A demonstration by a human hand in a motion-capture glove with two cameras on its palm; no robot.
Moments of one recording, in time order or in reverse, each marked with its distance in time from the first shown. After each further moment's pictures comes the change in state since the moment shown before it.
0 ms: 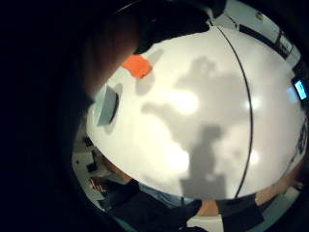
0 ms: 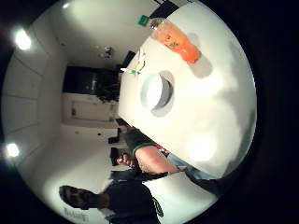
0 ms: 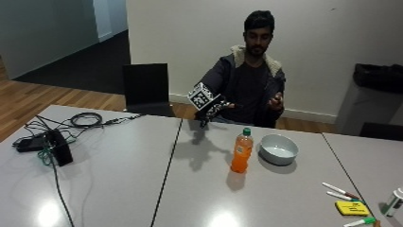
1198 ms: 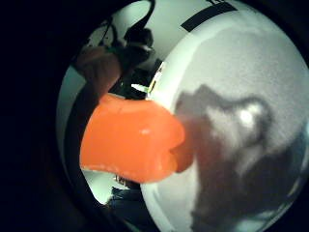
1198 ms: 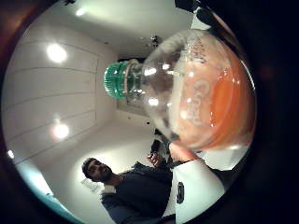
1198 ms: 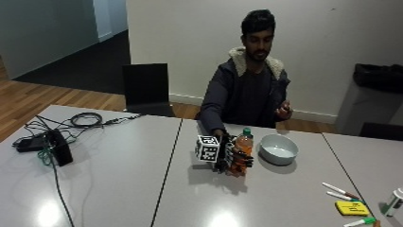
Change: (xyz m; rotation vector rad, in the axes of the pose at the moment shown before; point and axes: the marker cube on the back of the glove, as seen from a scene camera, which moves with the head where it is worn) arm 0.023 -0.175 0.136 -0.180 -0.710 -0.112
